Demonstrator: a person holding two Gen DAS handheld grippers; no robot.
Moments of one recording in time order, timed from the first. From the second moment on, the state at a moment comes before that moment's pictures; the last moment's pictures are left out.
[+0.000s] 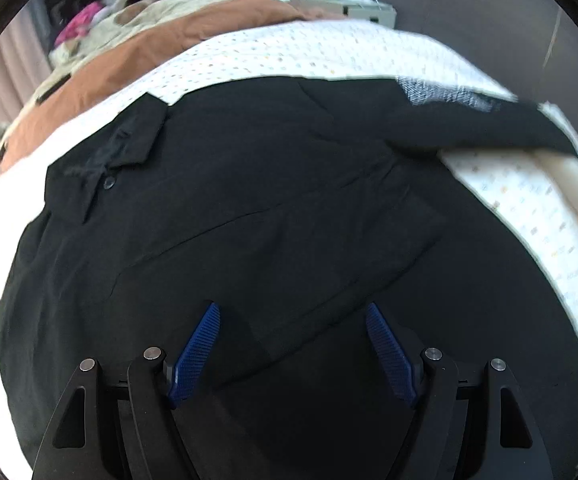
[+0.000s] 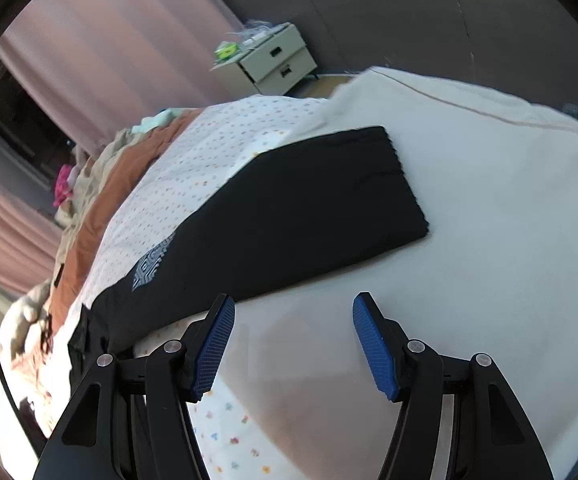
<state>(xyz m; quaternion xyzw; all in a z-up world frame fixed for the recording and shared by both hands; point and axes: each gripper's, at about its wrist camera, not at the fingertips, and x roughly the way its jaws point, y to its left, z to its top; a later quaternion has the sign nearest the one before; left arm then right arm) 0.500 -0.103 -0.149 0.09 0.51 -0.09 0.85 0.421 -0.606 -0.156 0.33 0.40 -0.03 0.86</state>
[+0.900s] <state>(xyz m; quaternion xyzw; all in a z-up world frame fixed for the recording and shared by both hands) 0.509 -0.075 -0.107 -0.03 0.48 -0.14 0.86 0.433 -0.613 -0.093 0.35 0.30 -0.03 0.89</state>
